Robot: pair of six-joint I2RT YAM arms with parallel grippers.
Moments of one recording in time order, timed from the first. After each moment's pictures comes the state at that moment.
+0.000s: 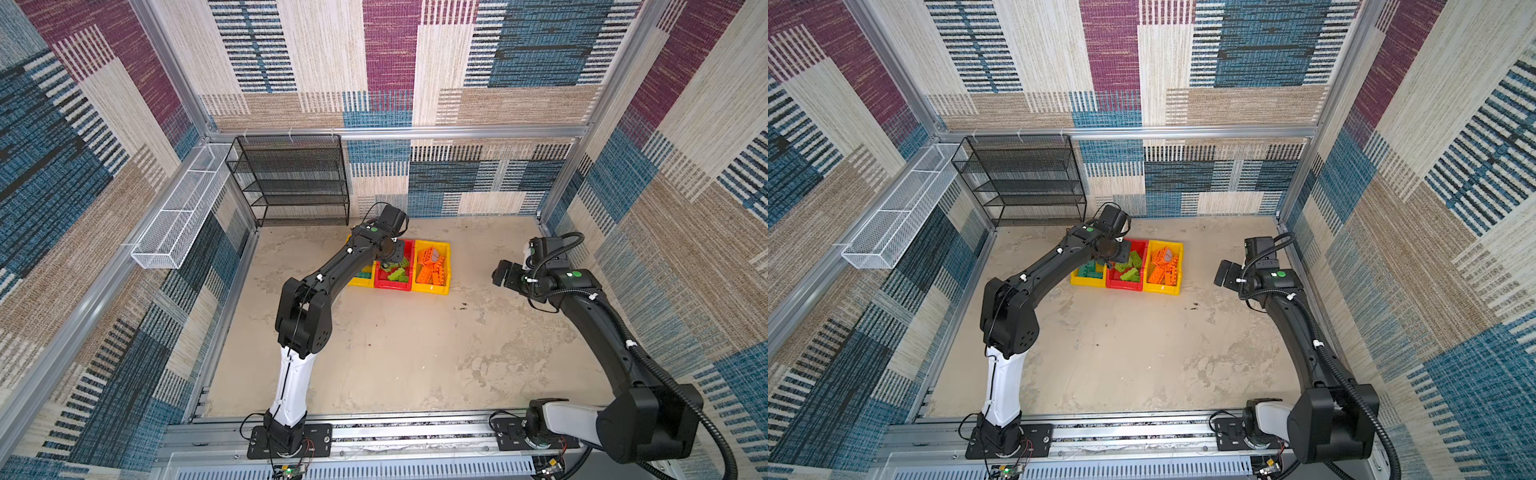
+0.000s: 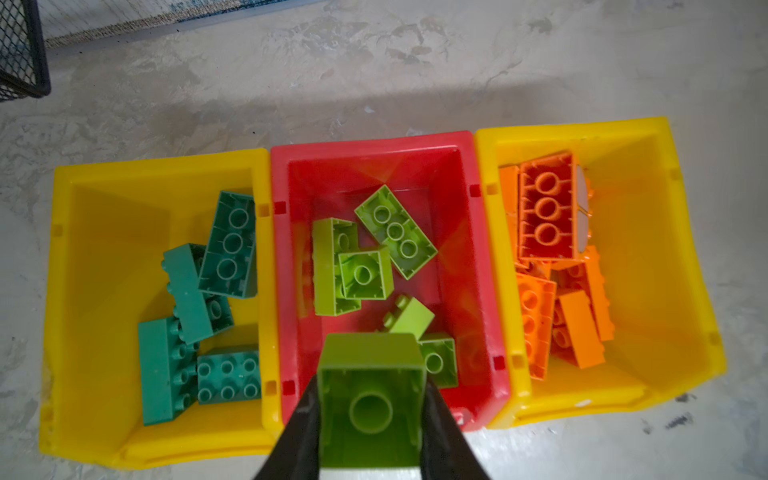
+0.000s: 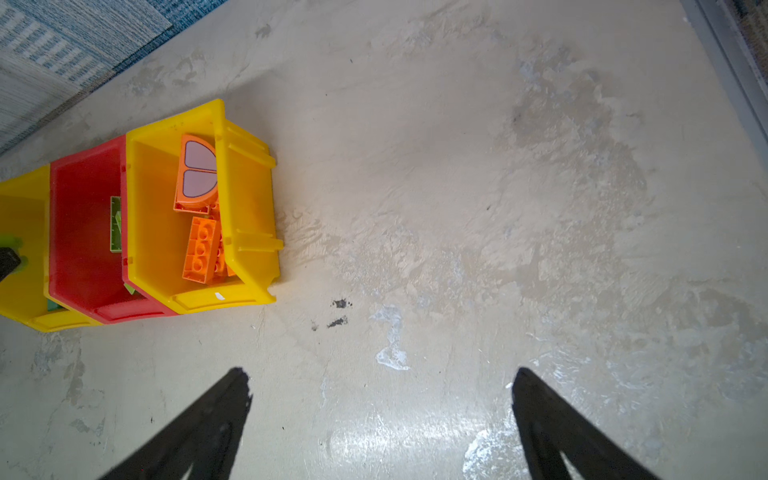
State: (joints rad) left arm -0.54 2.15 1.99 -0.82 -0.15 -0.26; right arm 0.04 1.26 1.11 -0.78 -0.05 0.42
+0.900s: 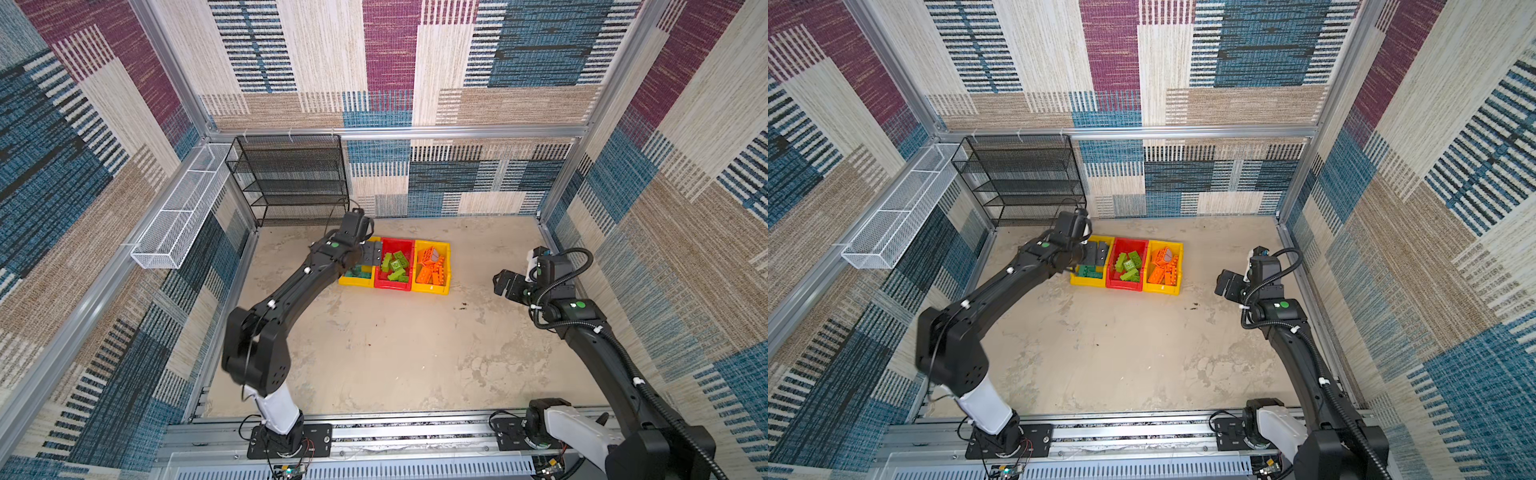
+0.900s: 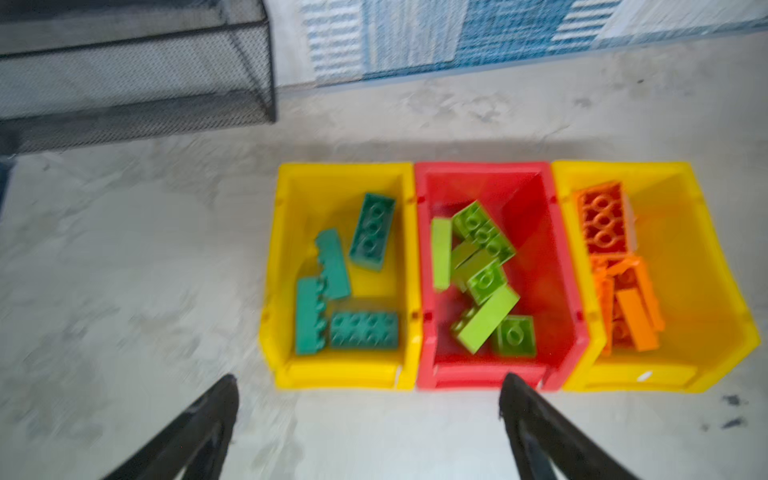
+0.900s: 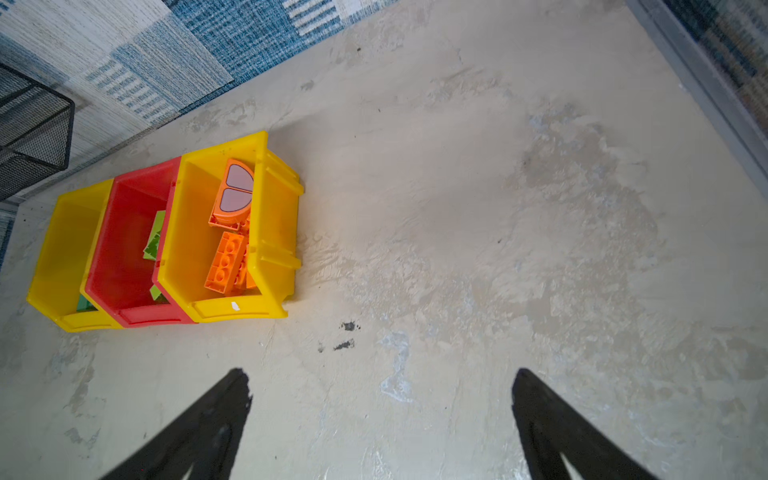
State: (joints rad) left arm -0.44 1.63 1.40 -0.56 -0.26 -0.21; right arm 0.04 1.03 0.82 -0.49 -0.05 0.36
